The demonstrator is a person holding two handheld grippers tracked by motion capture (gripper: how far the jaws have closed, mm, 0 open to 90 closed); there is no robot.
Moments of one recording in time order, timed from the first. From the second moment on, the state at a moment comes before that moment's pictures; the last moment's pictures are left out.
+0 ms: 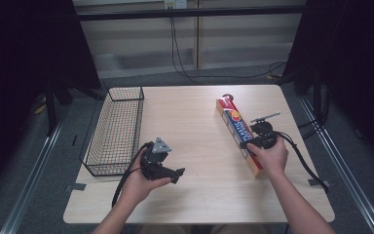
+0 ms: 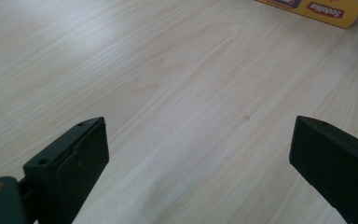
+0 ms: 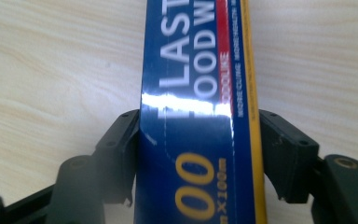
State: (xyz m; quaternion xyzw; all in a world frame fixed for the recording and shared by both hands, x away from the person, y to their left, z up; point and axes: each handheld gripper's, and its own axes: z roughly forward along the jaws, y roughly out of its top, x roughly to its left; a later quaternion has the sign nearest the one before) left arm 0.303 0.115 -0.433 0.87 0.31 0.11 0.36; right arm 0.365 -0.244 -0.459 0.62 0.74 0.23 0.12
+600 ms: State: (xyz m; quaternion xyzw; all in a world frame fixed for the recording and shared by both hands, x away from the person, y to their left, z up) left arm 0.305 0.120 -0.432 0.87 0.32 0.12 0.36; right arm 0.387 -0.230 -0.462 0.62 0.76 0.16 0.12
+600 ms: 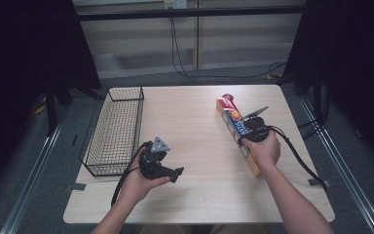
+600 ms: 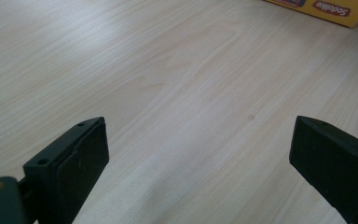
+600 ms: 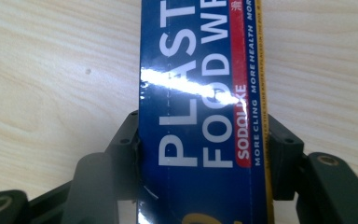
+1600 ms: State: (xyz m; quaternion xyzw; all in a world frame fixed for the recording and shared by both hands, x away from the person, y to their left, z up) left arm 0.337 0.080 -0.400 0.88 0.26 0.08 0.39; right arm 0.341 -0.233 -0.417 0.50 0.81 0.29 0.10
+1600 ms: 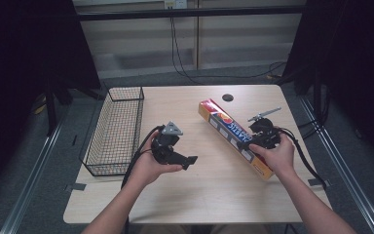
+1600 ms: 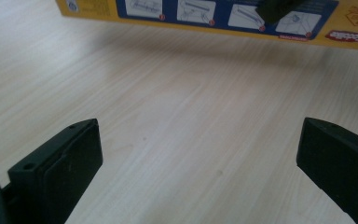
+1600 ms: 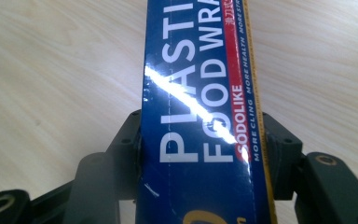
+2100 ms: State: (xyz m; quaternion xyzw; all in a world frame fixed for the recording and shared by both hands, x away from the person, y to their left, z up) left arm 0.362 0.046 -0.375 0.90 0.16 0.09 0.39; right arm 0.322 -0.221 -0.404 0.43 0.85 0.30 0.08
